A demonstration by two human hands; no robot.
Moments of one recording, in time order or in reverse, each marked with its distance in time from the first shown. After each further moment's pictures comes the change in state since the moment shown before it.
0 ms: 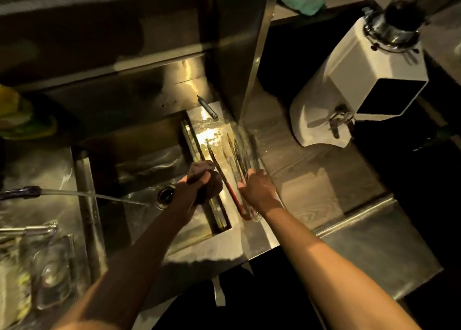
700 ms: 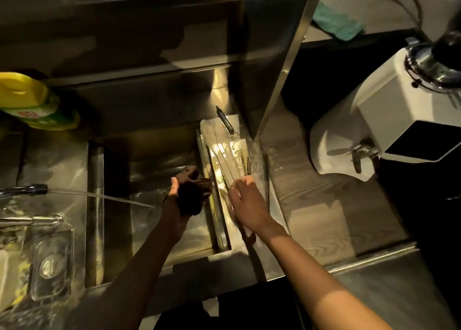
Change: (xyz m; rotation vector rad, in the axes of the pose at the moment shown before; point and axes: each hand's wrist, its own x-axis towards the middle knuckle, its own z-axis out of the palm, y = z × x) left_hand 0.005 0.013 -0.011 -0.263 0.345 -0.050; right_hand 0.001 -0.029 -0.020 0.454 -0.017 -0.408
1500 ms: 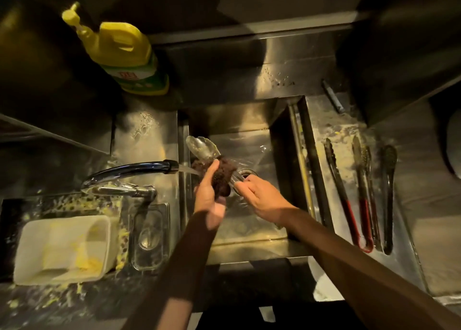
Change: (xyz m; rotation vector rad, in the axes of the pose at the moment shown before) left_hand 0.044 0.075 -0.171 -0.325 0.143 -0.004; right_hand 0.060 -0.112 0.199 -0.093 -0.413 -0.139
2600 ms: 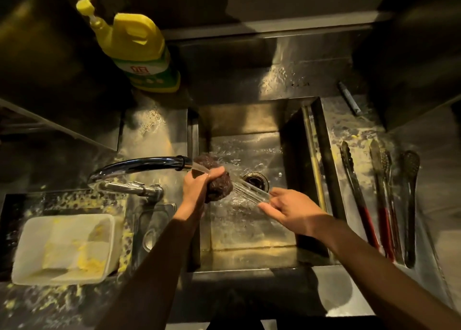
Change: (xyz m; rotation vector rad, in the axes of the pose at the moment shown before) left_hand 0.035 0.035 -0.045 0.495 0.082 0.209; right_hand -0.014 0.032 -0.017 -0.400 -0.130 -0.126
